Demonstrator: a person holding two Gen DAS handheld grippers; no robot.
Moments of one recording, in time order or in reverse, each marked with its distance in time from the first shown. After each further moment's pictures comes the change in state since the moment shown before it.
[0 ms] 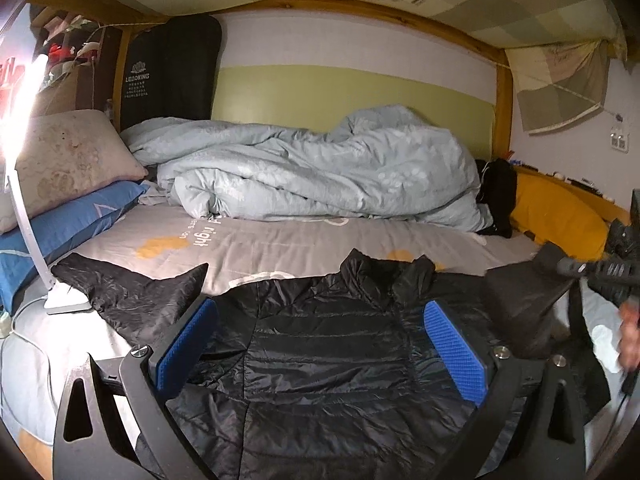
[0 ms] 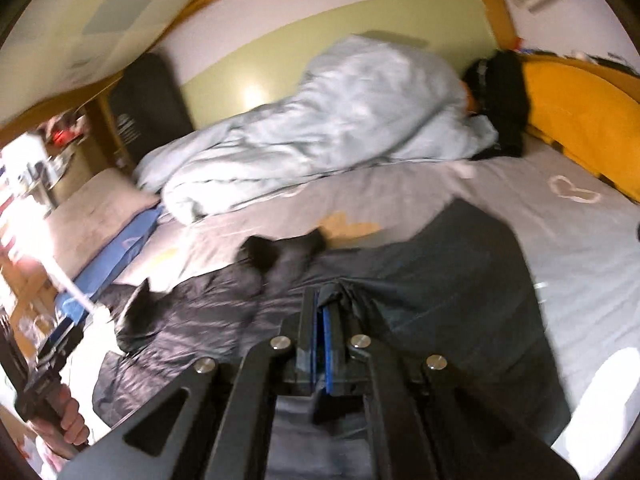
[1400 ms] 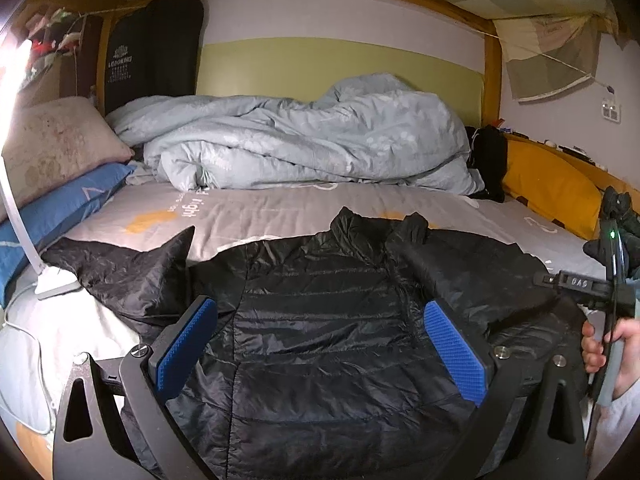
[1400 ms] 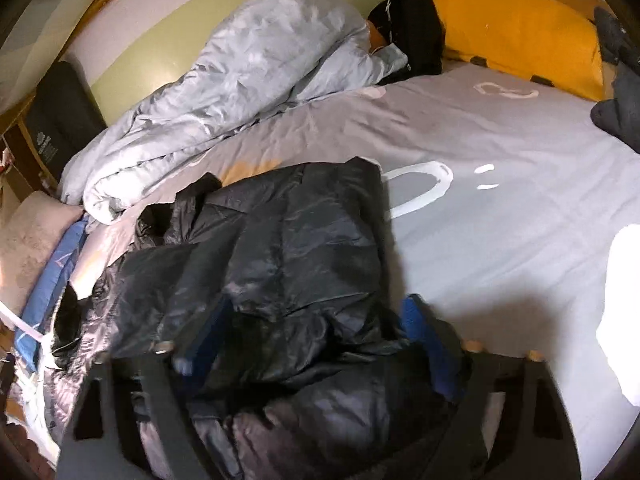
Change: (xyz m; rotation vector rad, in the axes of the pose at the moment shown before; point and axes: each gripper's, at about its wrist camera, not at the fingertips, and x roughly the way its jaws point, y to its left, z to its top) left arm 0.015 -0.003 -0.028 0.041 0.104 -0.030; right arm 0.044 -0.081 -0.066 0.221 0.076 -0.258
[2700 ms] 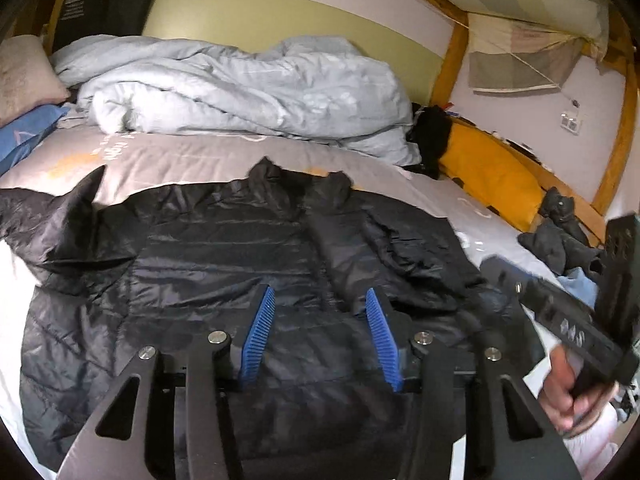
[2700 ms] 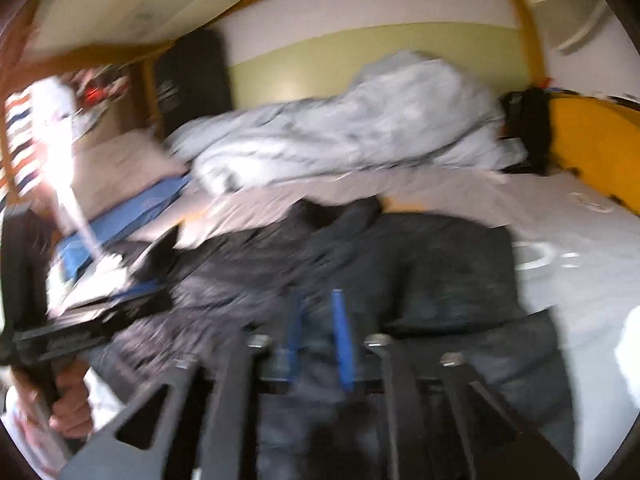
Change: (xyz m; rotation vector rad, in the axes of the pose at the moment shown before) left arm 0.021 -0.030 -0.016 -0.082 0.154 -0.304; right arm -0.083 0.109 -0.055 -0.323 -0.188 0.222
